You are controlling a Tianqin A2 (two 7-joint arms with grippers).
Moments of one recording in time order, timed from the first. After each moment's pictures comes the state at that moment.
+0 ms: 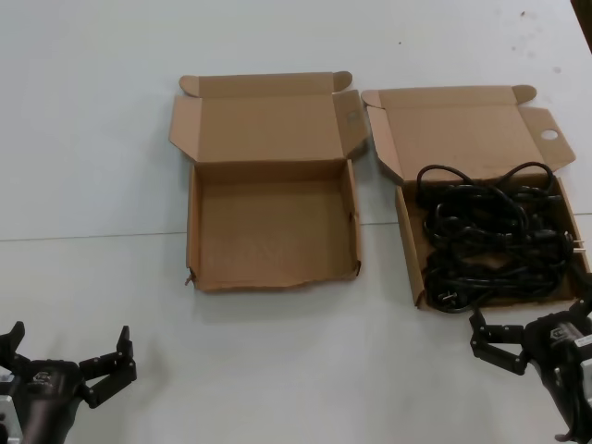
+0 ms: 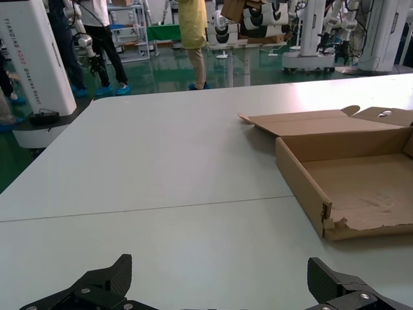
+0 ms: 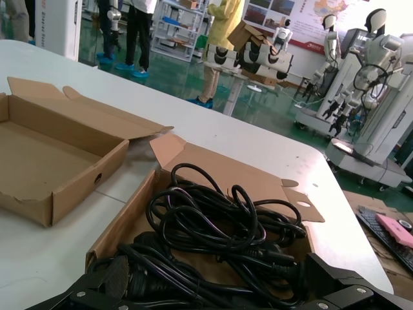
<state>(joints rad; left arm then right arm) 0.00 -0.30 1.60 -1.60 -1.80 0.00 0.00 0.03 0.30 -1.61 1.59 1.79 -0.02 -0.25</state>
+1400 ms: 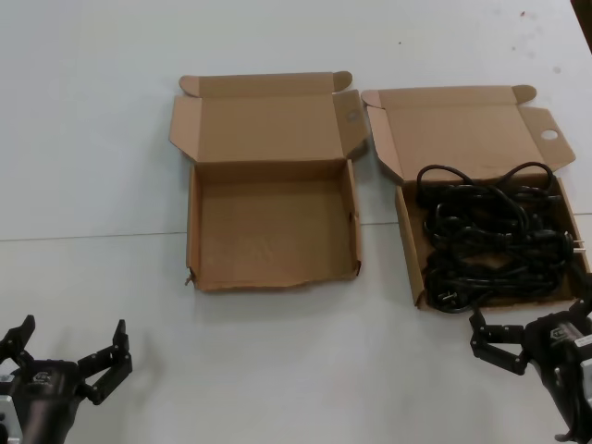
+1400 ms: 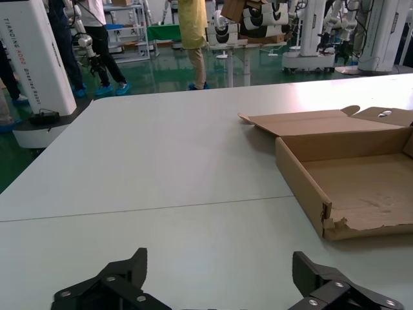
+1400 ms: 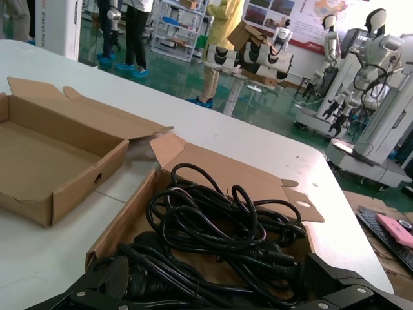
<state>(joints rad) 0.00 -0.30 1.60 -1.60 -1.80 0.00 0.00 0.03 0.30 -1.61 1.59 1.79 -0.02 -0.25</state>
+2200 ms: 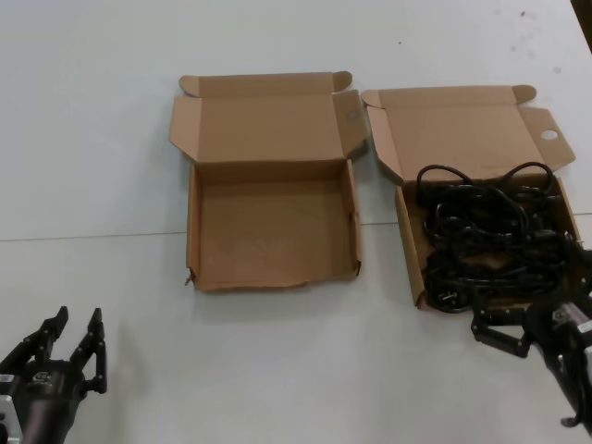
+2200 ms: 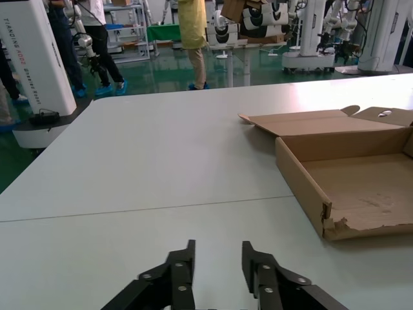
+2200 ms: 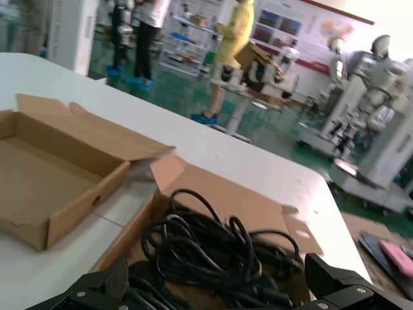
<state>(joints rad) 0.00 -0.30 1.60 -1.60 -1.80 0.00 0.00 0.04 0.33 -1.60 1.62 1.78 -0.04 -0.25</state>
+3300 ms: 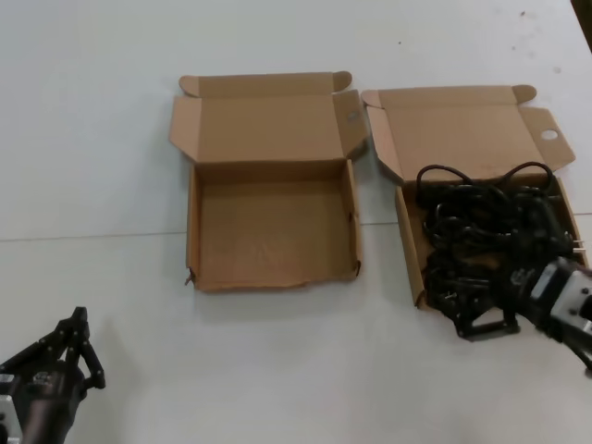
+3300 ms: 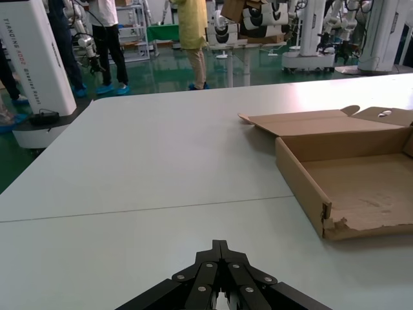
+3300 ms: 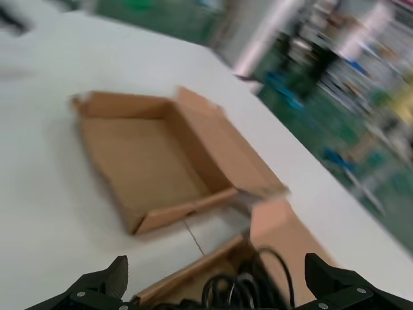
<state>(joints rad) 0.00 -0.30 1.60 -1.60 -1.80 0.00 0.00 0.82 1.08 -2.68 1.65 2.22 0.06 -0.25</state>
